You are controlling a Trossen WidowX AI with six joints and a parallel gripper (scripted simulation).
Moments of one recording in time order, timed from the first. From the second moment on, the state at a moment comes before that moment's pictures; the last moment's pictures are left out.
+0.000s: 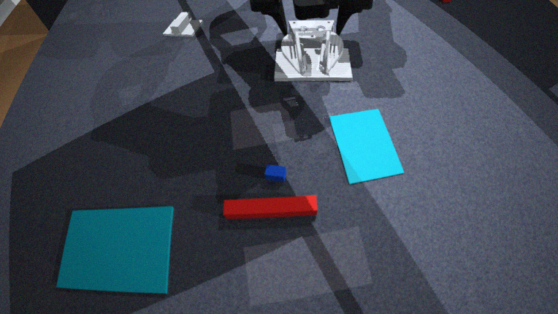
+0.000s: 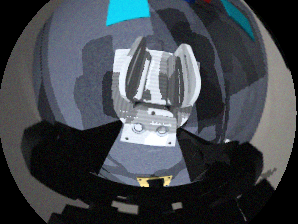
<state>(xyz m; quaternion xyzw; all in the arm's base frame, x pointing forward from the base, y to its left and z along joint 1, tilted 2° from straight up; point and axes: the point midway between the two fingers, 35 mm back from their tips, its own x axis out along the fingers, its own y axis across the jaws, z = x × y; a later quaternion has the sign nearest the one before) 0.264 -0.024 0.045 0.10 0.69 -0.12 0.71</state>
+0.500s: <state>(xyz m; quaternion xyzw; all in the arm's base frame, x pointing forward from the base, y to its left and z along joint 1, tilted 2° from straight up) 0.262 -0.023 0.054 0.10 0.70 -0.12 0.70</state>
